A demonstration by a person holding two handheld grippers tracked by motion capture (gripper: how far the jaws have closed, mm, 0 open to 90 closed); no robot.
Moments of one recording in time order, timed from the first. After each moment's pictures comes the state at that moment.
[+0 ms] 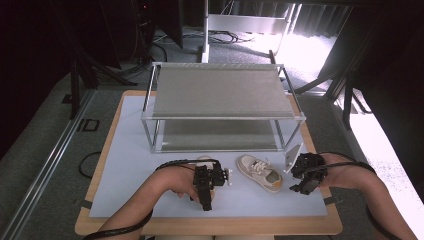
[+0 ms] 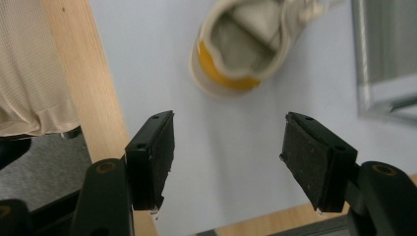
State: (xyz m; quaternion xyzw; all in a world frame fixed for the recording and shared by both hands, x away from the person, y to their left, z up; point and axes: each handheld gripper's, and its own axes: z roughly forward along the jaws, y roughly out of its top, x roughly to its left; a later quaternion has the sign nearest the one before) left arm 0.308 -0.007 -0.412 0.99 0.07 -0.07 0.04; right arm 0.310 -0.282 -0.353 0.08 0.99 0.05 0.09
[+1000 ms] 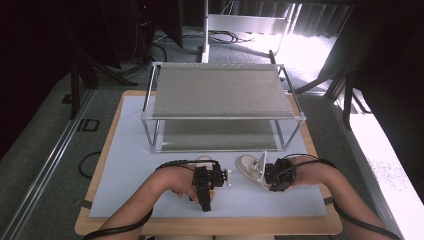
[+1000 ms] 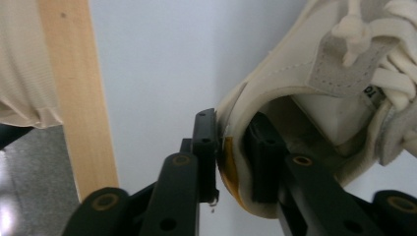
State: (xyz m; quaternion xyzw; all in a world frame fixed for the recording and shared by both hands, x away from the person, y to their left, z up) left arm 0.310 -0.005 -0.418 0.99 0.06 -0.08 0.04; right arm 0.332 -0.227 -0.409 0.00 1.00 0.00 0.01
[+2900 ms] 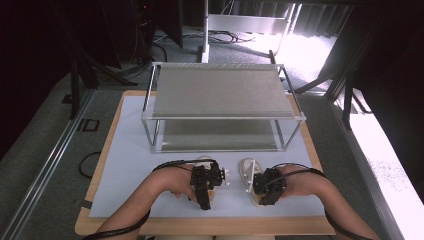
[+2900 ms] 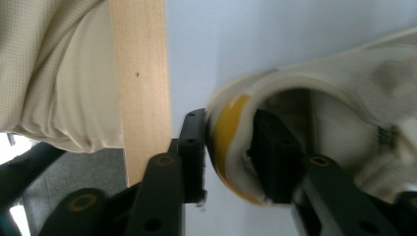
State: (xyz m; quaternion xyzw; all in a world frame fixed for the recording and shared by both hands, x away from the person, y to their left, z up) left arm 0.308 0.002 -0.414 0.99 0.06 -0.06 0.06; right arm 0.303 -0.193 -0.411 -0.01 1.00 0.01 -0.03
